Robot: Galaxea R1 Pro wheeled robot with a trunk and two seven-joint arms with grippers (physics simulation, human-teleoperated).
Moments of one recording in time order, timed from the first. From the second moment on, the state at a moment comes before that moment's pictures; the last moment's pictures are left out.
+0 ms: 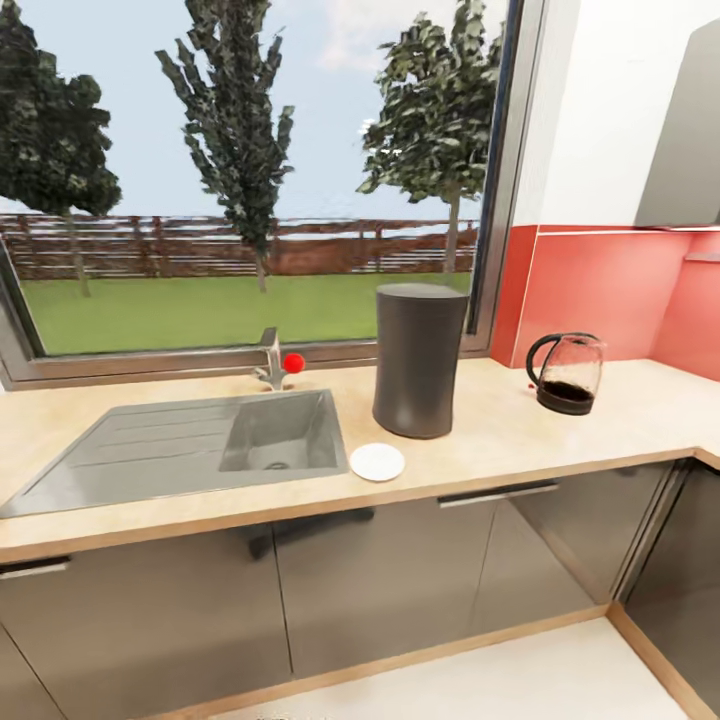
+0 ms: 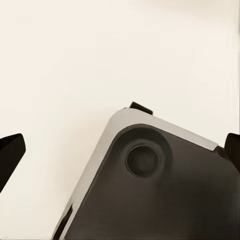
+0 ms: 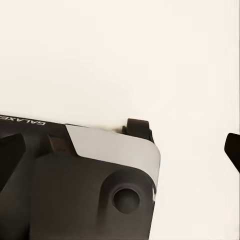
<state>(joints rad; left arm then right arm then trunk) 0.06 0.03 0.09 -0.08 0.38 -0.35 -0.01 -0.32 0.00 0.17 0.03 -0.05 0.11 0.09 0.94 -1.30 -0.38</state>
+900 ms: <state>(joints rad) 0.06 0.02 0.08 -0.08 0.37 -0.35 -0.01 -0.32 -0.01 0.18 0.03 0.02 0.09 0.11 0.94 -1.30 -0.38</state>
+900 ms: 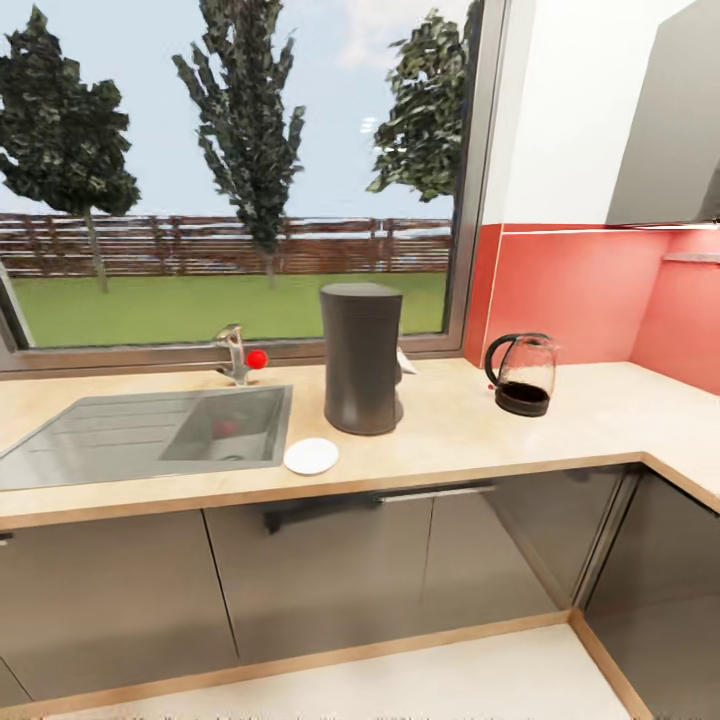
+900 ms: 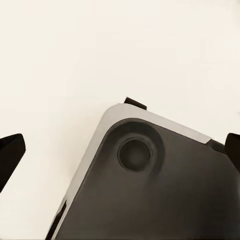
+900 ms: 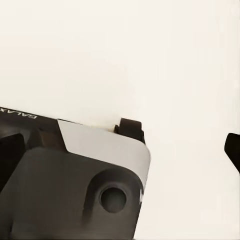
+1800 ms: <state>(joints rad) 0.06 0.02 0.08 -0.08 0.37 -0.35 -0.01 -0.32 0.00 0.18 0.03 0.05 0.11 0.09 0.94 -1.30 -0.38</state>
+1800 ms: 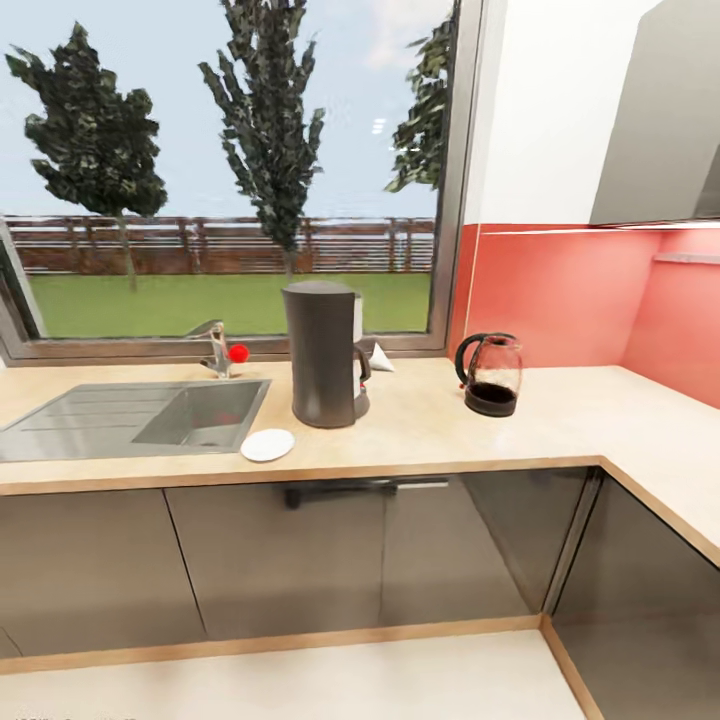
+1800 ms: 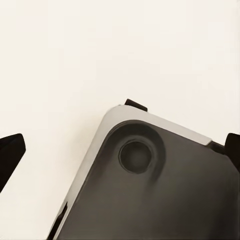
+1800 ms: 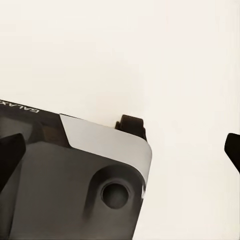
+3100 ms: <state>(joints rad) 0.06 0.03 0.09 -0.08 0.47 -0.26 0.02 -0.32 0.00 0.18 0.03 0.05 0.11 0.09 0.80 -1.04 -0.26</state>
